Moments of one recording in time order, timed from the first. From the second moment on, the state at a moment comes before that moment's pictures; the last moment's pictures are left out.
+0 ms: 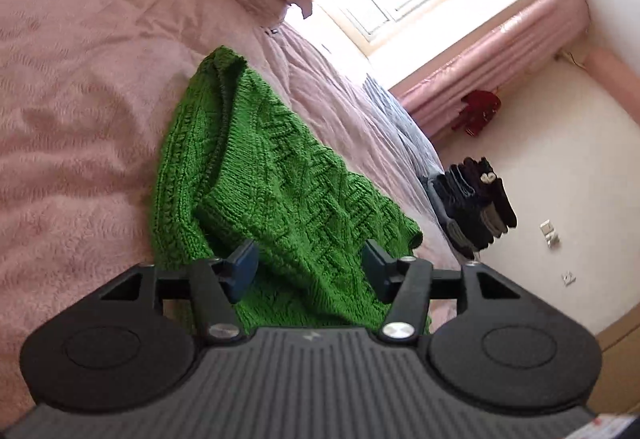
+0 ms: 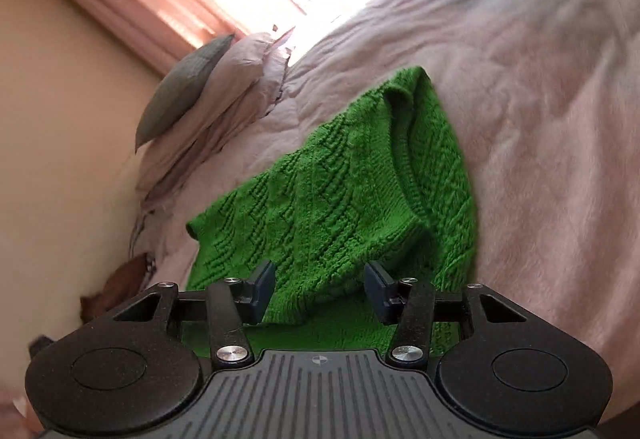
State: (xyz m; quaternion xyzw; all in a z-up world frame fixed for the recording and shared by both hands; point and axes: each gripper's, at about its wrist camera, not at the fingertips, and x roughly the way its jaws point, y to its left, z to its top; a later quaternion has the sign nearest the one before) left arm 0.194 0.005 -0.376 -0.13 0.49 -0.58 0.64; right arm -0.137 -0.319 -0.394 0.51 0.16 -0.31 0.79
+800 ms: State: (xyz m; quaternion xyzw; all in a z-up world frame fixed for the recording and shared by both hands) left arm 0.193 0.037 -0.376 -0.13 0.47 -0.56 0.67; right arm -0.163 -0.309 -0.417 0.49 0.11 -0.36 0.78
